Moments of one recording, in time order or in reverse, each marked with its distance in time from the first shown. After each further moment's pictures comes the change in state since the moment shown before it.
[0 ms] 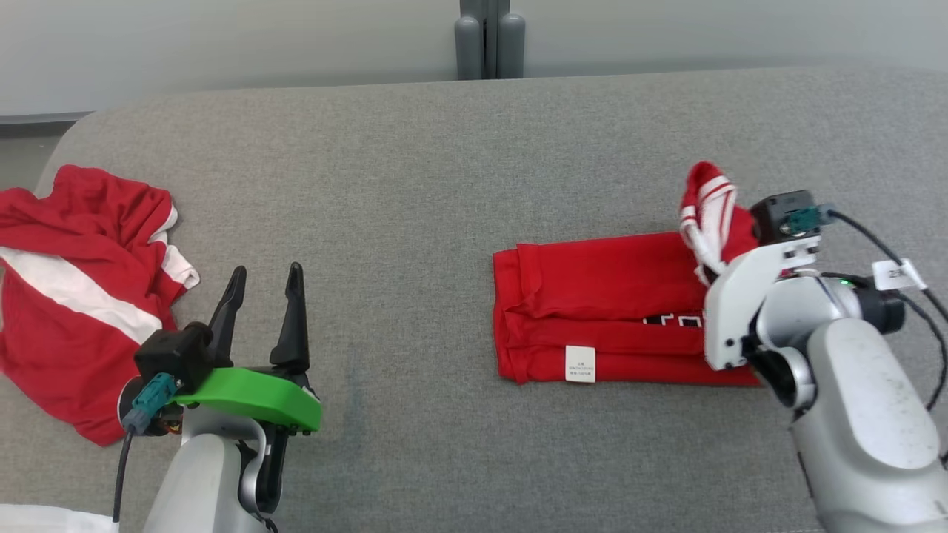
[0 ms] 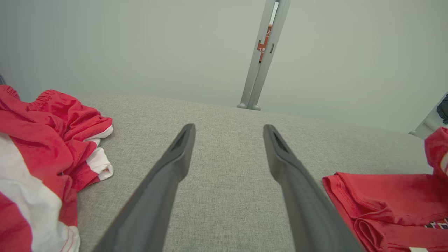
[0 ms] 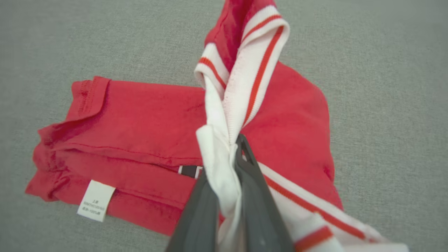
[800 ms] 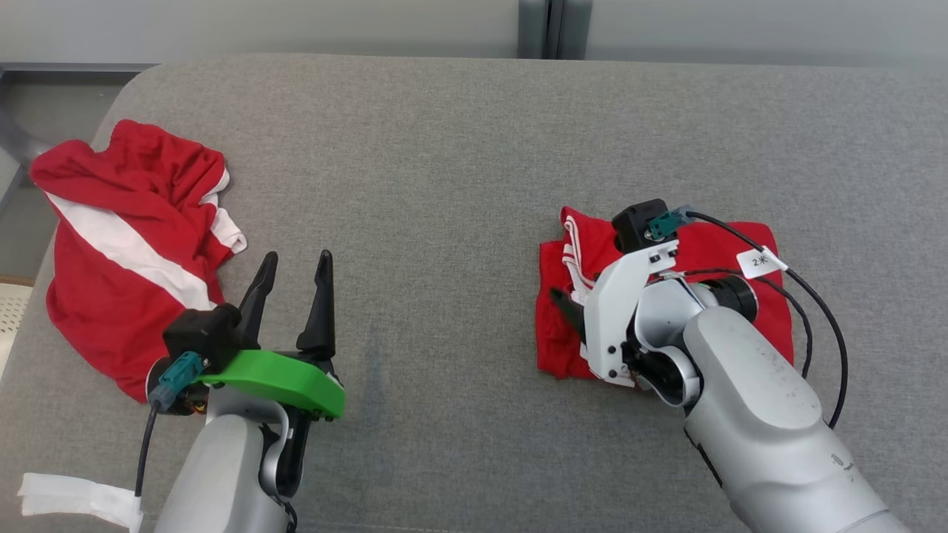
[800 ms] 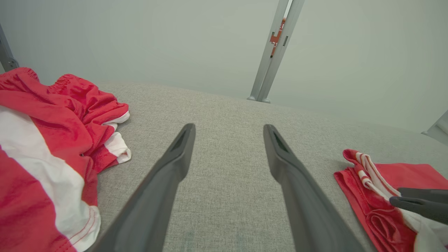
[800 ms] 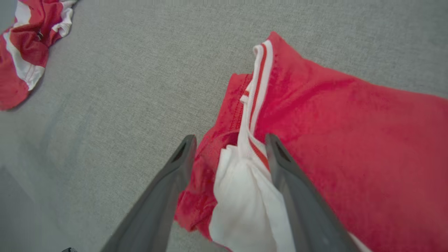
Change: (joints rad) left arm -0.059 -0.007 -0.076 0.053 -0.040 0.000 0.000; right arm -0.167 0.117 0.279 0.283 0.206 -0.001 -0.110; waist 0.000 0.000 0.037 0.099
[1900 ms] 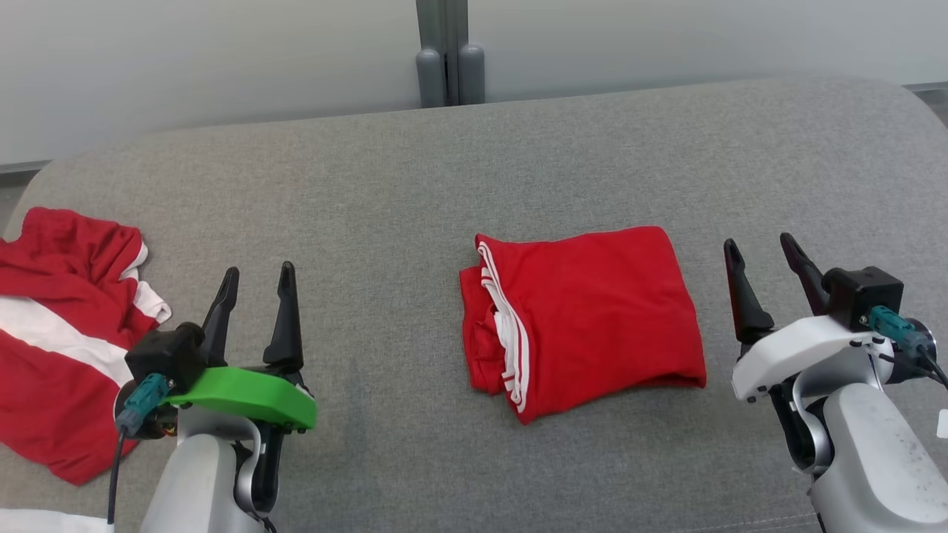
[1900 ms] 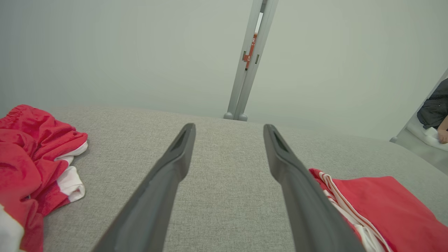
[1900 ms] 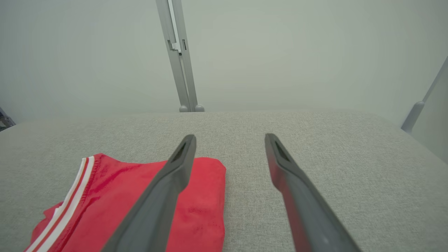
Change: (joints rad) left arm 0.050 -0.002 0.096 -0.035 0.028 0.000 0.000; right arm 0.289 -0.125 -0.302 -0.212 -0.145 0.000 -0.639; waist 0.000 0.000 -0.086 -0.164
